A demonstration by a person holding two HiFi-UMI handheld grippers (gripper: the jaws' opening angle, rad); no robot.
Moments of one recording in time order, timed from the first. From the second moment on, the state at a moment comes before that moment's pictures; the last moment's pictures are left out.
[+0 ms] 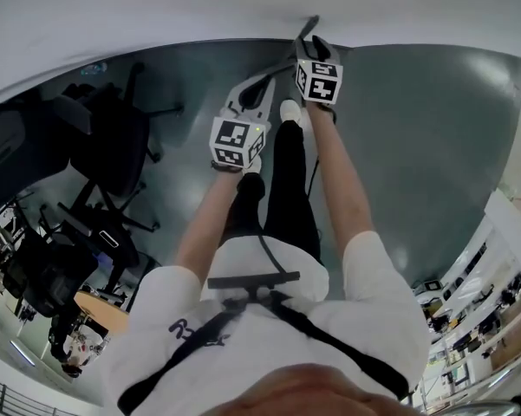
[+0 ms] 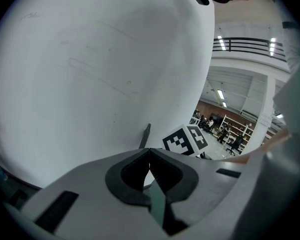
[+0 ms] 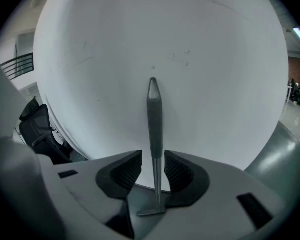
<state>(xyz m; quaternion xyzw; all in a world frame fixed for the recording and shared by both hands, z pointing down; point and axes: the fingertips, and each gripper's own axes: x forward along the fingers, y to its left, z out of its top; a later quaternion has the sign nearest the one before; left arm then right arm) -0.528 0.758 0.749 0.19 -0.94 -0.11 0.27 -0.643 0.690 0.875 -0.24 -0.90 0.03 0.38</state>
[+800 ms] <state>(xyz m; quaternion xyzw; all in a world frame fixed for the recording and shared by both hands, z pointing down) -0.479 0.792 0.745 0.15 -0.94 -0.12 0.28 -0.632 0.696 0.895 -0.20 -0.90 0.05 0.38</state>
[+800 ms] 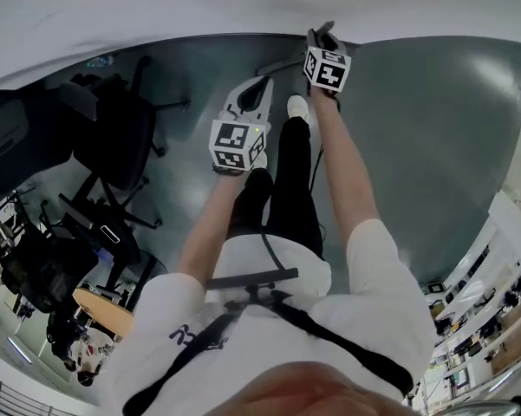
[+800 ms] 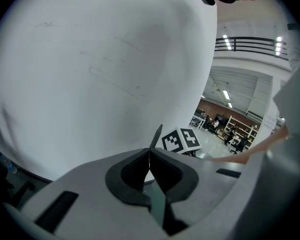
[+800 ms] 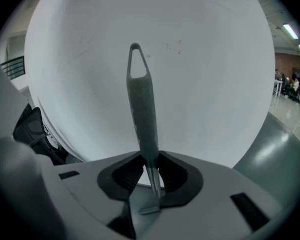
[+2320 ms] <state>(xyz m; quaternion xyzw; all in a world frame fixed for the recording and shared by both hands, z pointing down) -0.313 0.854 0.393 0.14 -0.99 -0.09 0.04 -0.368 0.707 0.398 -0.18 -0.98 0.09 0.05</state>
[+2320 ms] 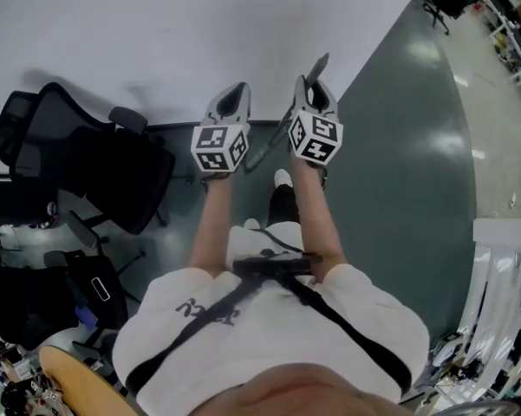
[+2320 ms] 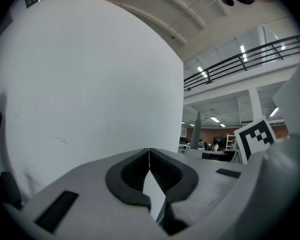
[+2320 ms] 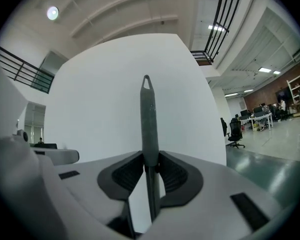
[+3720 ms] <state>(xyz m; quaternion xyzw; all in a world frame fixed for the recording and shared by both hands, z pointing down) -0.263 0.632 0.274 0.26 -0.97 -0.04 0.00 -0.227 0.511 0.242 -0.06 -0.99 0.03 -0.10</state>
